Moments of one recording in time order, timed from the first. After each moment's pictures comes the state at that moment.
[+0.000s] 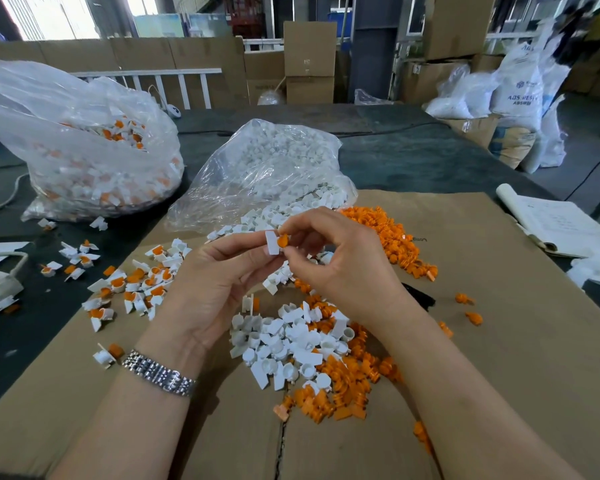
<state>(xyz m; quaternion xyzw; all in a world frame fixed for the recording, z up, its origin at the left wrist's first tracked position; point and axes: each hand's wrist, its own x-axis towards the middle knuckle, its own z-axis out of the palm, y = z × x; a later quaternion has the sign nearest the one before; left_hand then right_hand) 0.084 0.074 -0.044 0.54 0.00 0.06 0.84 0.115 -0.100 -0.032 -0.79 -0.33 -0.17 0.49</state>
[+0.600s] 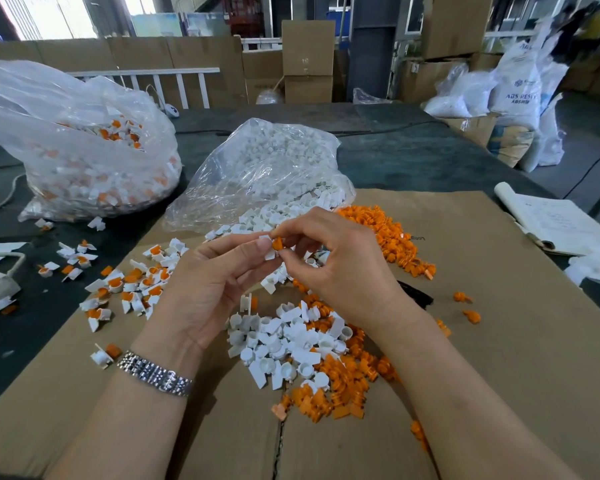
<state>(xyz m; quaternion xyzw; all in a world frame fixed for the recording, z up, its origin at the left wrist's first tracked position) 0.083 0.077 -0.043 0.54 0.01 0.04 0.84 0.114 -0.100 -0.031 -0.80 -0.36 -0.21 0.44</state>
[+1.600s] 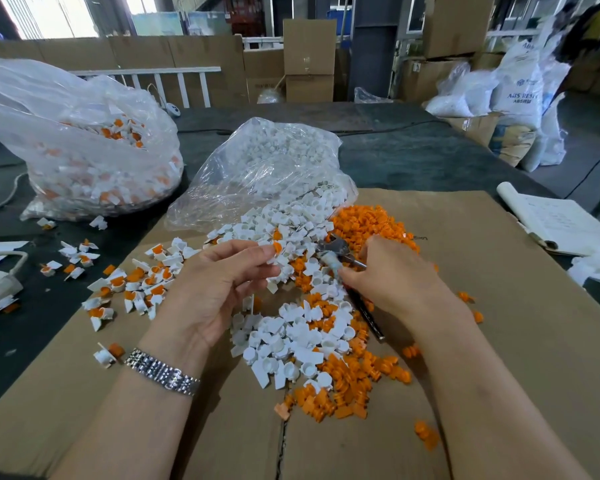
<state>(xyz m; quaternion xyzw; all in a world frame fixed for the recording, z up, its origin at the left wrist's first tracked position) 0.085 0.076 -0.043 0.57 0.11 0.04 0.81 0.138 -0.136 -0.045 -0.99 -0.05 0.00 0.14</state>
